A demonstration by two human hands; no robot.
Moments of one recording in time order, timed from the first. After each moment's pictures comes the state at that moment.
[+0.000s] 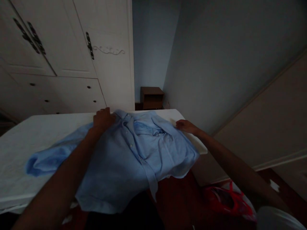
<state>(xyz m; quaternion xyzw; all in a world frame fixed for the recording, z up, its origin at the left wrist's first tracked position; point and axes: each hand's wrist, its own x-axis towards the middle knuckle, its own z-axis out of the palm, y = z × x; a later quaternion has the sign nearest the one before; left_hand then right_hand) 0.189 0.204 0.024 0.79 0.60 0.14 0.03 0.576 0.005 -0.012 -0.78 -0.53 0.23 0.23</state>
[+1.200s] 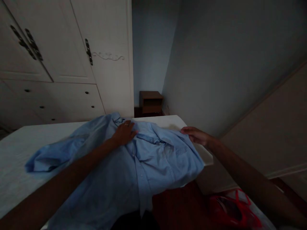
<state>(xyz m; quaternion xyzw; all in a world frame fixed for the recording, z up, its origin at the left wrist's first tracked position) 0.239 0.198 -0.022 0.94 0.33 0.13 0.01 0.561 -0.013 0.022 -0.71 -0.46 0.40 0.36</state>
